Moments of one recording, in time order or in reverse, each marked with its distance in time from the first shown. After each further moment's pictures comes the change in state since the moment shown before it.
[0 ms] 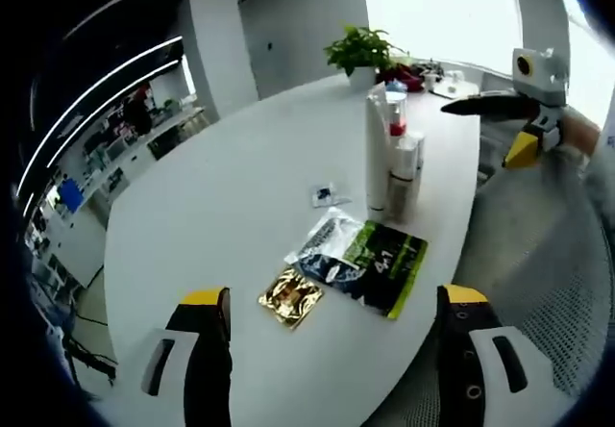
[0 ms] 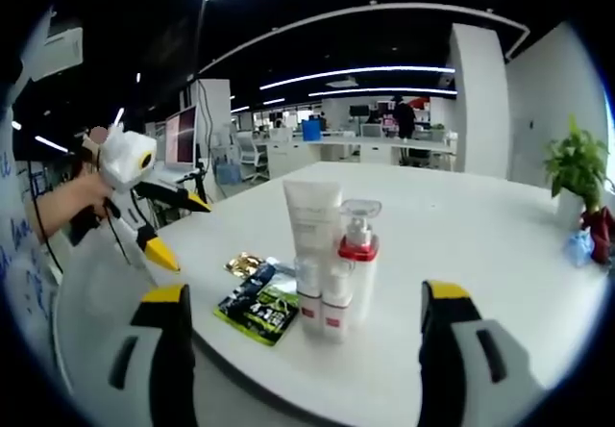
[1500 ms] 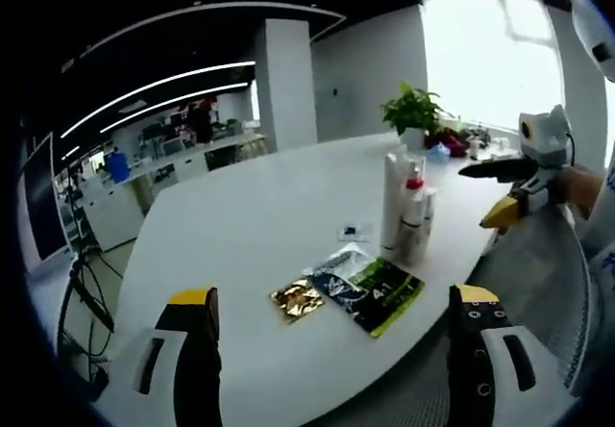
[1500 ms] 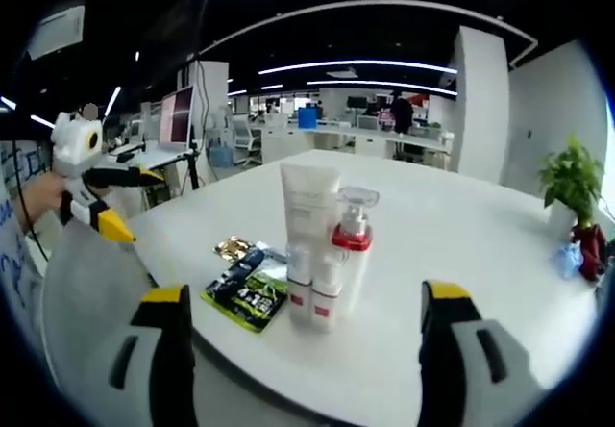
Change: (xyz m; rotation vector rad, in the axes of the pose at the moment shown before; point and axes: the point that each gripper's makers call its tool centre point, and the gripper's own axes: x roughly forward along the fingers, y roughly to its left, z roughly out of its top) left arm -0.047 -0.012 0.000 -0.184 -0.221 0.190; right arm 0.001 -0.002 -0.010 -0.076 0.067 -0.038
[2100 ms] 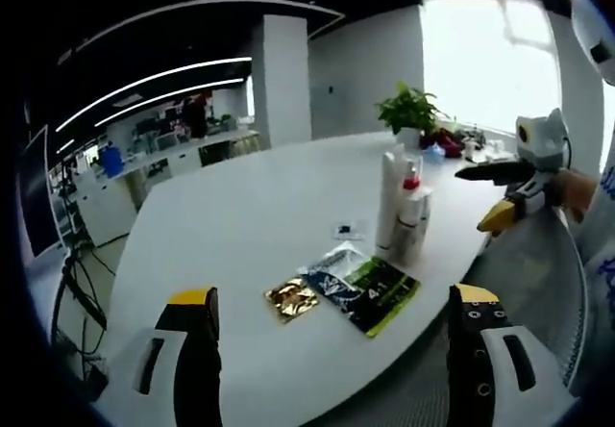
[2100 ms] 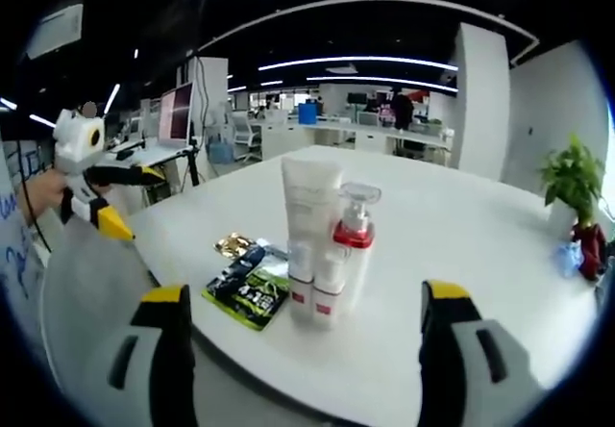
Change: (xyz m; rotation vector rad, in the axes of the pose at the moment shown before) left arm 0.004 0.001 0.000 -0.020 0.013 -0.040; right arm 0.001 0.003 -0.002 0.008 0.024 0.010
